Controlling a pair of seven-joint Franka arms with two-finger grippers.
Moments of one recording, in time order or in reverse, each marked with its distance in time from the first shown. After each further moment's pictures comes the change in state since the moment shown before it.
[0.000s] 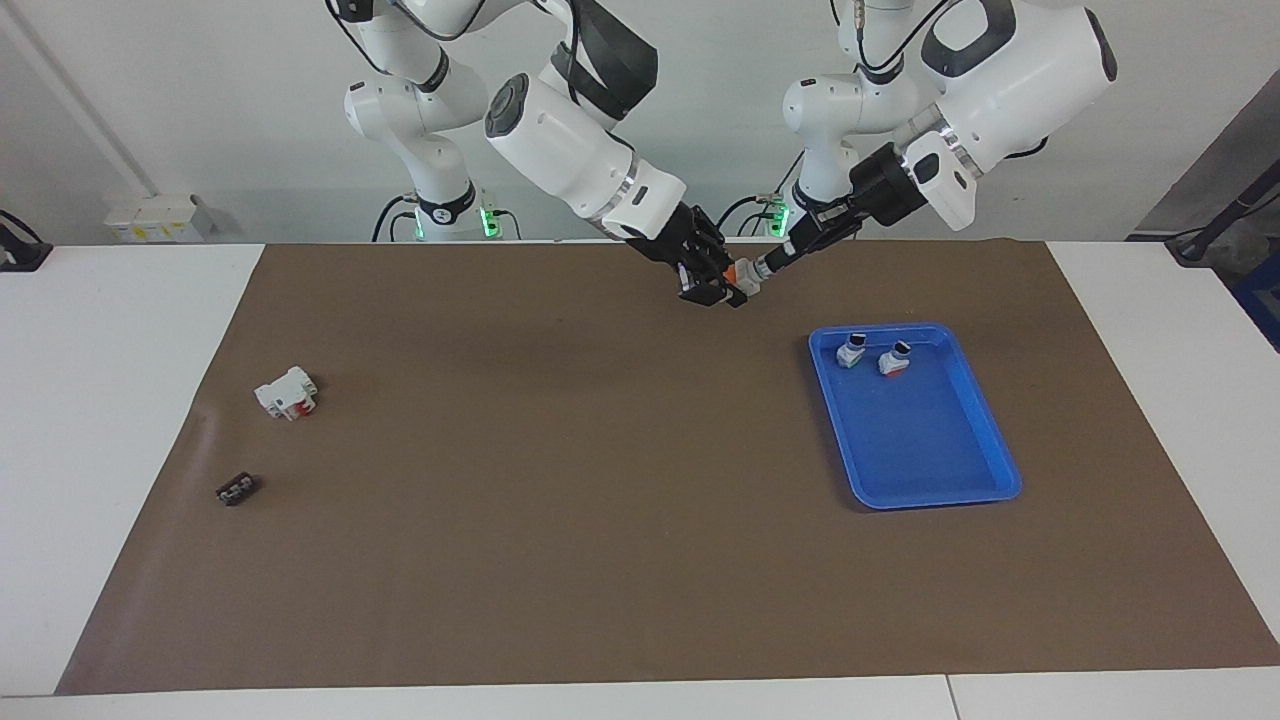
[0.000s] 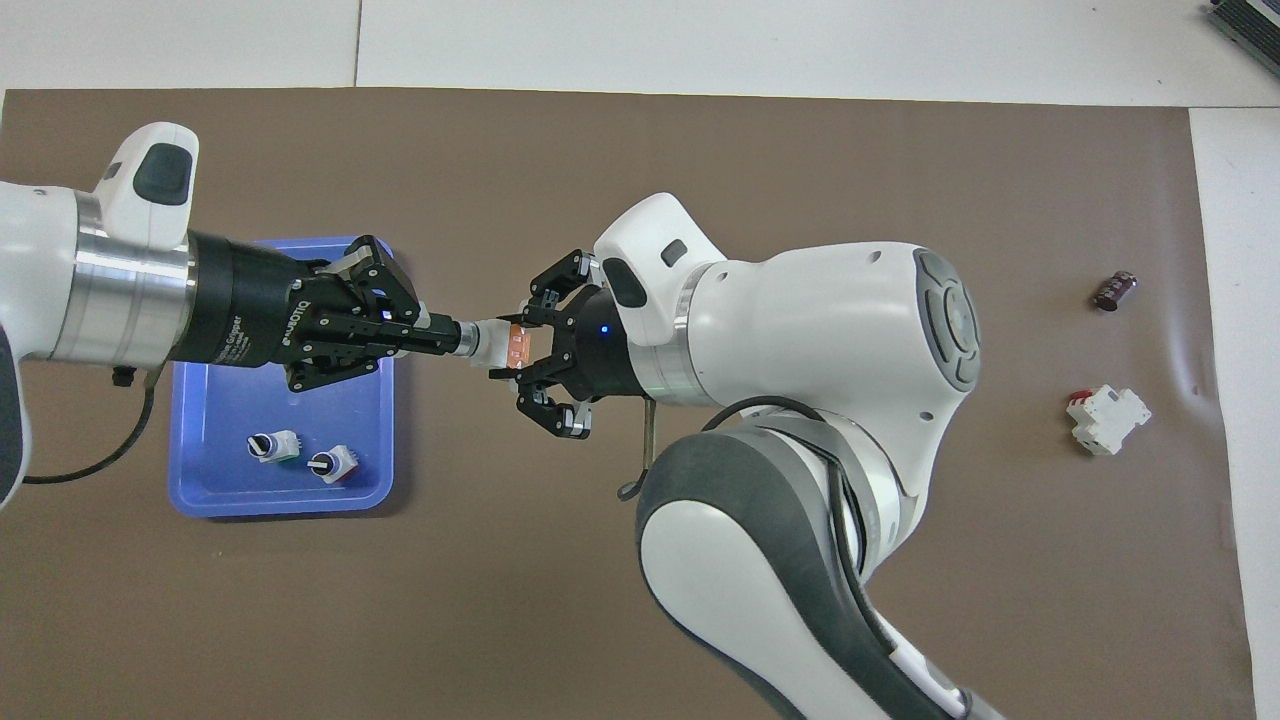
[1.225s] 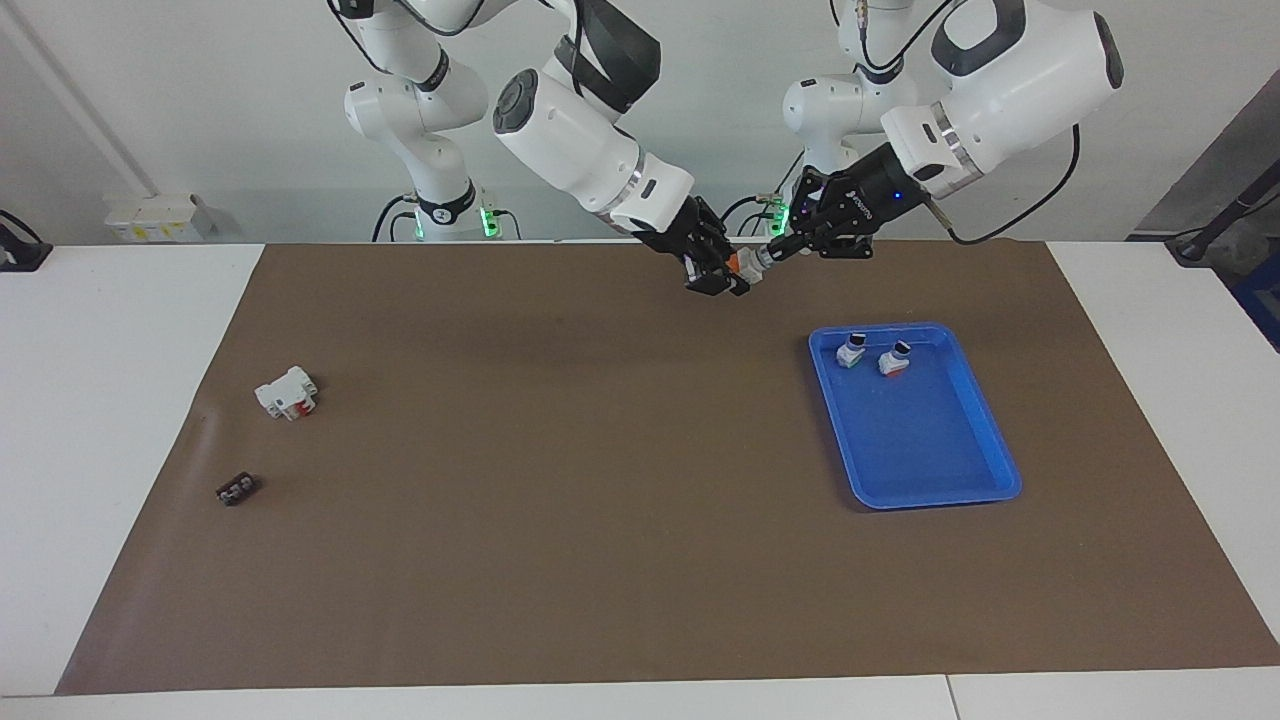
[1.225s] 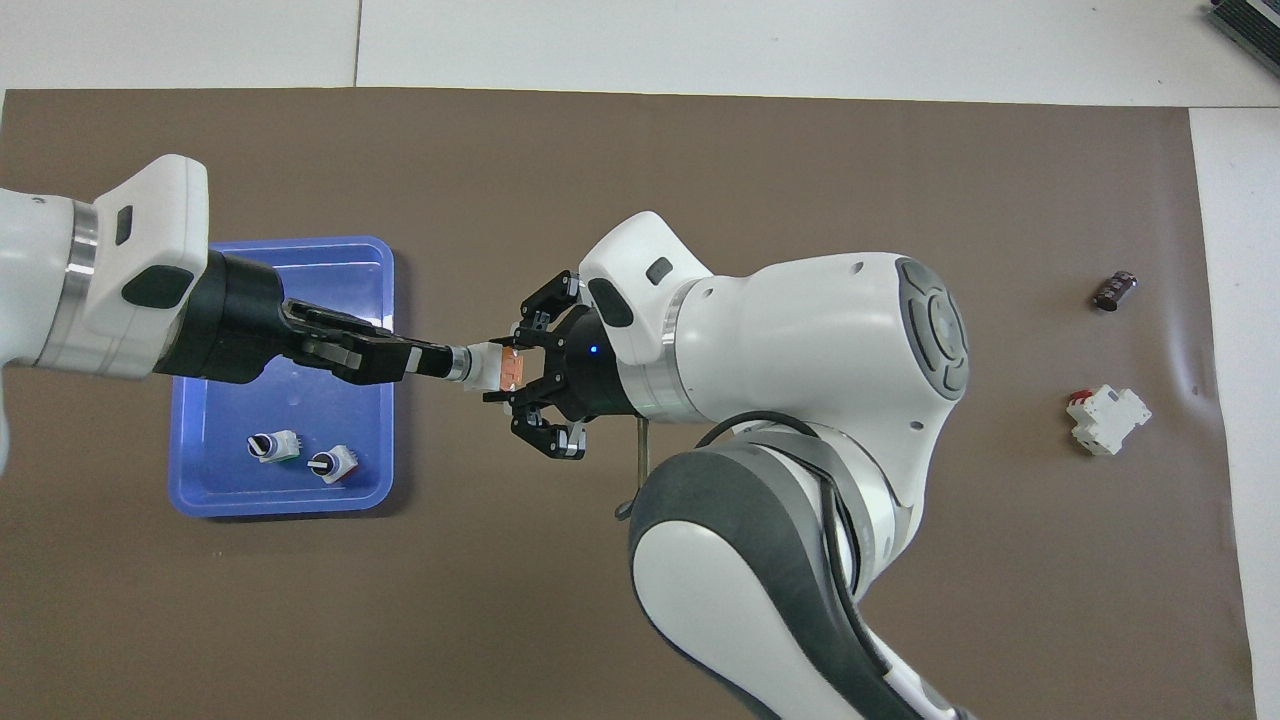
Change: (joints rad) left arm 0.016 -0.004 -0.001 0.002 0.008 -0.068 0.951; right arm 0.002 -0.011 0.009 -0.011 0.000 -0.026 0.002
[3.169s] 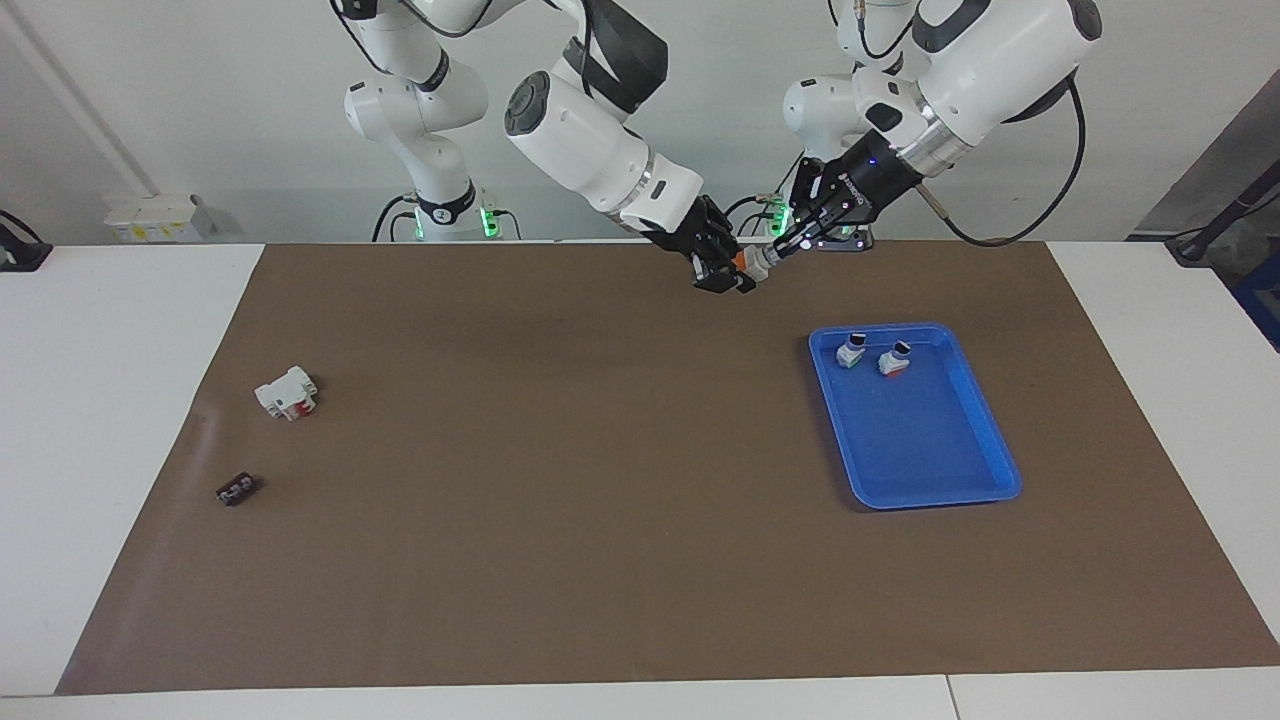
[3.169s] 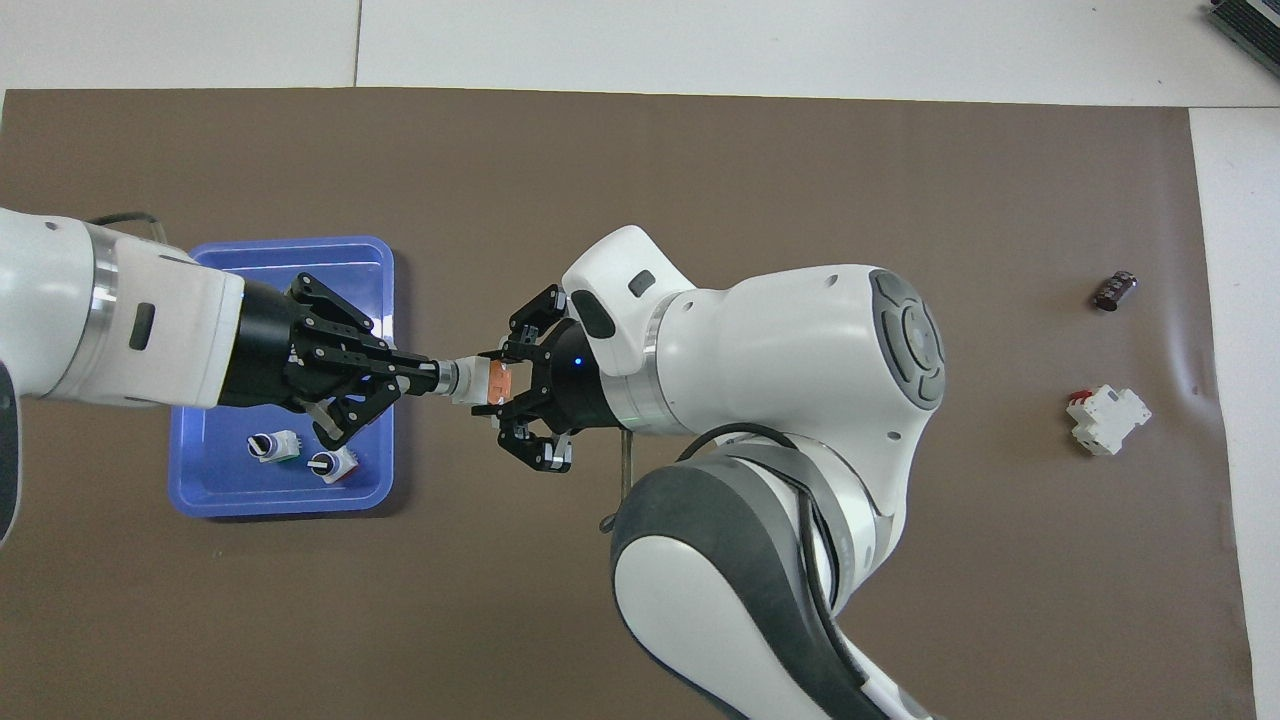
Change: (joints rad) left arm -0.002 -0.043 -0.034 -0.007 0.161 -0.008 0.500; right arm 0.013 0.002 0.004 -0.005 -0.001 0.008 0.061
